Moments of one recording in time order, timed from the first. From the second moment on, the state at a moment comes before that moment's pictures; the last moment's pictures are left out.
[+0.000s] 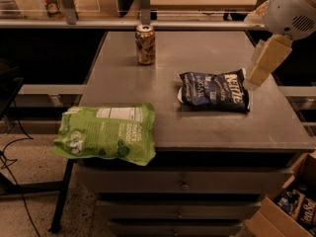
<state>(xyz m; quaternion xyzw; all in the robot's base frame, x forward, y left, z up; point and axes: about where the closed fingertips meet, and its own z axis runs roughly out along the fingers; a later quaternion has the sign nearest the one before) 0.542 -0.202 0.977 -0.62 0.75 0.02 0.24</state>
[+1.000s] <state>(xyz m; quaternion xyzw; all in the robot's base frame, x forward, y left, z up) 0.665 -0.168 0.928 -0.67 0.63 0.18 0.35</state>
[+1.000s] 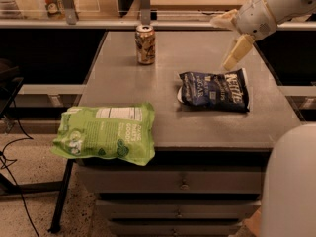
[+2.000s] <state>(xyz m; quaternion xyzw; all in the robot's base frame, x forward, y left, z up) 0.696 -0.158 0.946 -0.64 0.63 0.17 0.41</state>
